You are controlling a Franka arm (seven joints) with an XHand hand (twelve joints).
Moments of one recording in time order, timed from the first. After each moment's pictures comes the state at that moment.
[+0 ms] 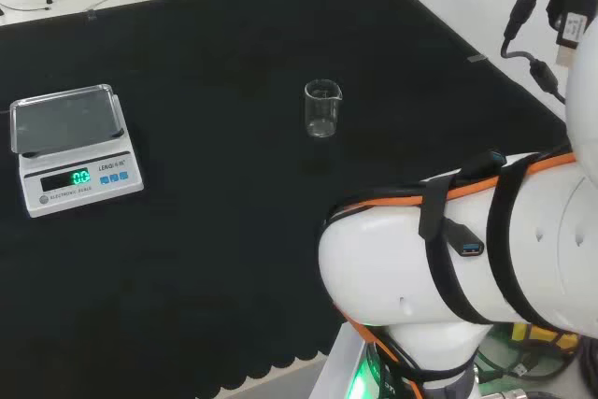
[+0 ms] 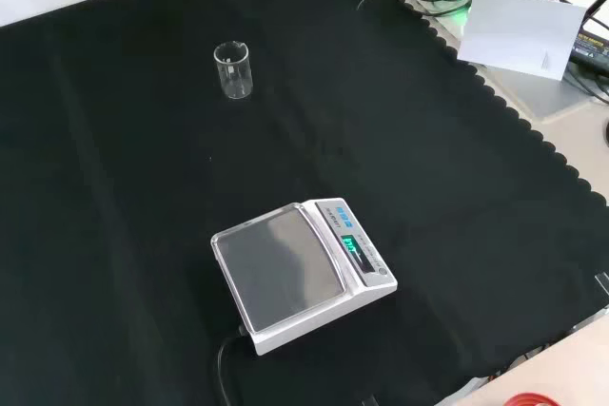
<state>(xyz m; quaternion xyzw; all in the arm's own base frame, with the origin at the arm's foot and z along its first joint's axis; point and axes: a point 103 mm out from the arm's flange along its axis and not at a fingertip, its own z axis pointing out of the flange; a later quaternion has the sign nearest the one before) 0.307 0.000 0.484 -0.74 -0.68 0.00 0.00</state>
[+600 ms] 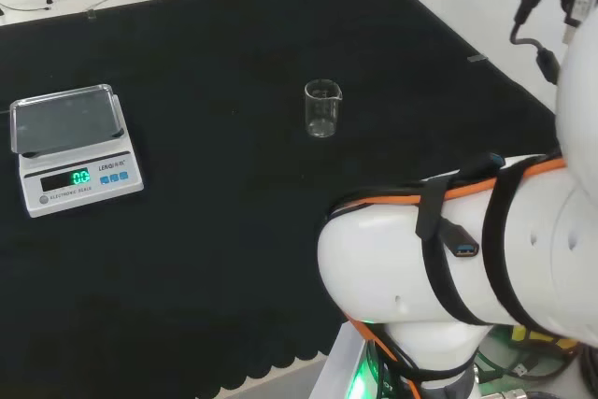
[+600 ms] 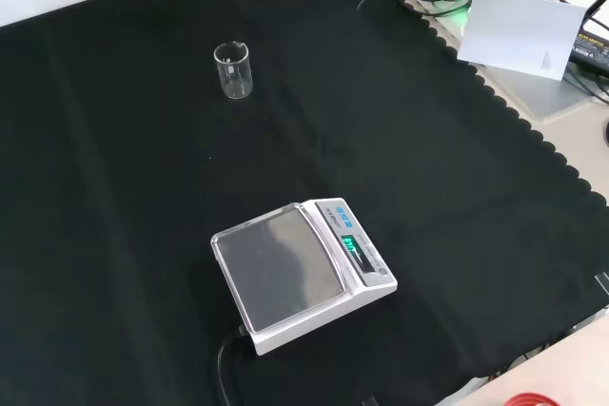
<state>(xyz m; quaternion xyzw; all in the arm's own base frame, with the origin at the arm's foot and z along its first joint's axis) 0.290 -0.024 0.534 -0.75 -0.66 0.01 -0.02</state>
